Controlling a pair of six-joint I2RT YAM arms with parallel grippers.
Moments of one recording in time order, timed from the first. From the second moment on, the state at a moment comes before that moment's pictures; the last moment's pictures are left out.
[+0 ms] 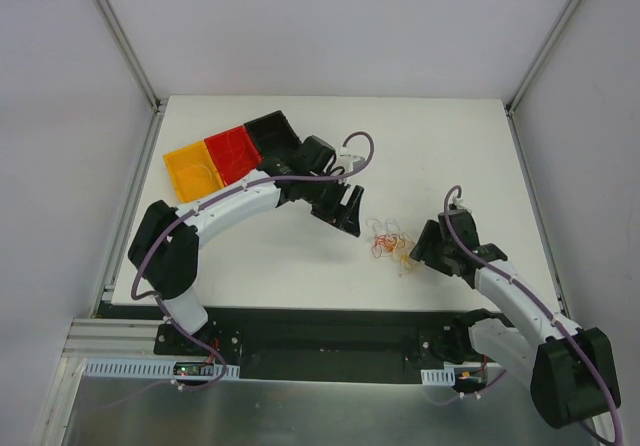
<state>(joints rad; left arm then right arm) -0.74 1.70 1.34 -0.57 0.57 -0.30 0.31 0.95 0.44 -0.46 0.07 0.66</state>
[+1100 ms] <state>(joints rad) -0.76 1.29 1.17 -0.41 0.35 -0.22 0.31 0.53 1.38 -0.72 -0.26 0.48</state>
